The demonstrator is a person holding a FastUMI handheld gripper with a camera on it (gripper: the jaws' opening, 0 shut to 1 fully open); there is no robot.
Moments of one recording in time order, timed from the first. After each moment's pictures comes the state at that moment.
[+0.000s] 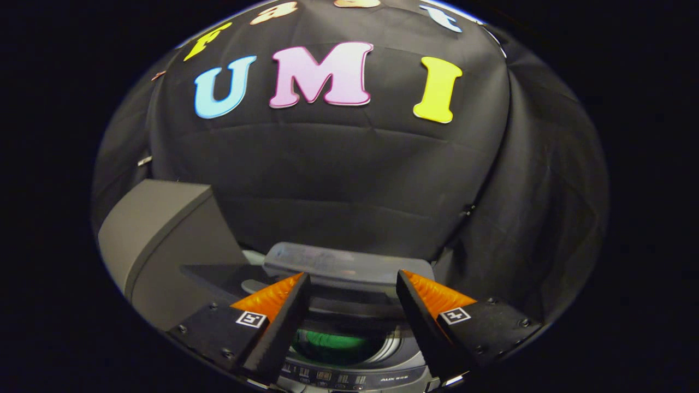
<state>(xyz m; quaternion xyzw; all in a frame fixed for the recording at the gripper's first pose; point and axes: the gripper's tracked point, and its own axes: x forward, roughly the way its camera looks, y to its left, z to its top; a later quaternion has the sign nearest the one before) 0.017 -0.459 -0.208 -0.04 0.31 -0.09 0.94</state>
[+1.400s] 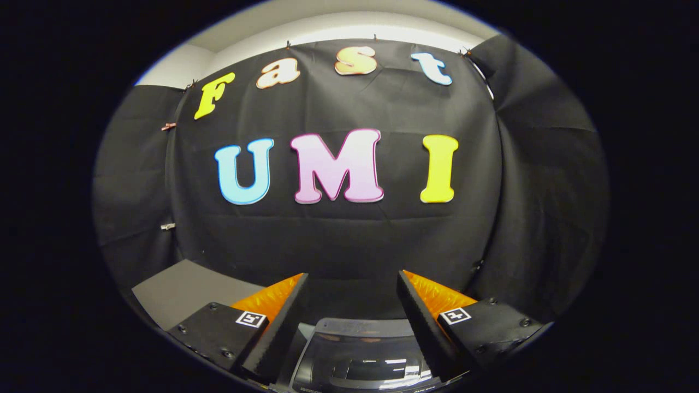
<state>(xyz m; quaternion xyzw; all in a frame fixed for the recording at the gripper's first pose) 0.060 -0.393 -0.004 0.00 0.08 -0.09 0.99</state>
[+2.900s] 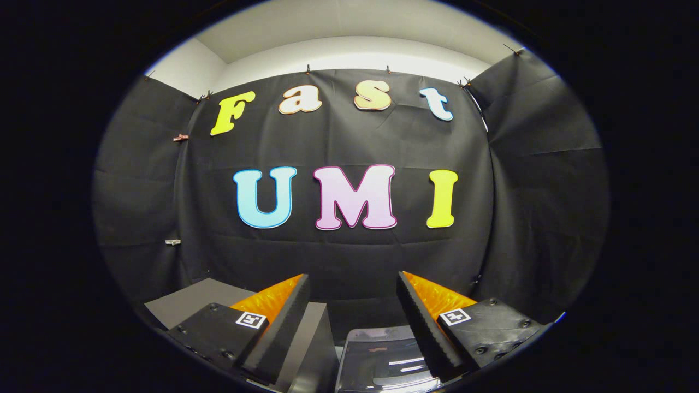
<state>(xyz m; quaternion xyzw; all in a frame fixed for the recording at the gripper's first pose) 0.014 -0.272 0.006 -0.01 0.02 -0.10 0.99</state>
